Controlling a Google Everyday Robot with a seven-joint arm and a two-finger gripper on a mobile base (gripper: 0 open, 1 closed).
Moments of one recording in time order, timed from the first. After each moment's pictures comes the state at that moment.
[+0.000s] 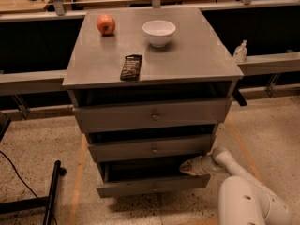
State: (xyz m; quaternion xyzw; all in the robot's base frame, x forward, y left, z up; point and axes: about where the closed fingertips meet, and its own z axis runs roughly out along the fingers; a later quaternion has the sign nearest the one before) arm 0.660 -0.199 0.183 -0.60 0.71 0.20 0.31
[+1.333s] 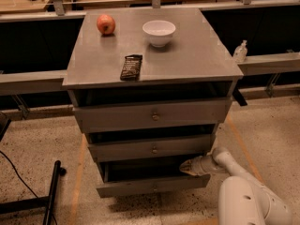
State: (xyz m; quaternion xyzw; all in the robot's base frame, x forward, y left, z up) arm 0.660 -0.199 0.183 -0.60 0.71 0.20 0.31
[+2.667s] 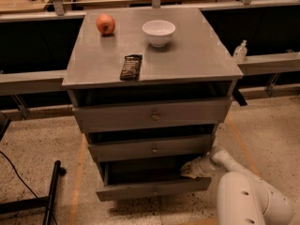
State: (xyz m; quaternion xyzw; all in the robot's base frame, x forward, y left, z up) arm 0.649 -0.198 0.177 -0.62 0.71 0.20 0.27
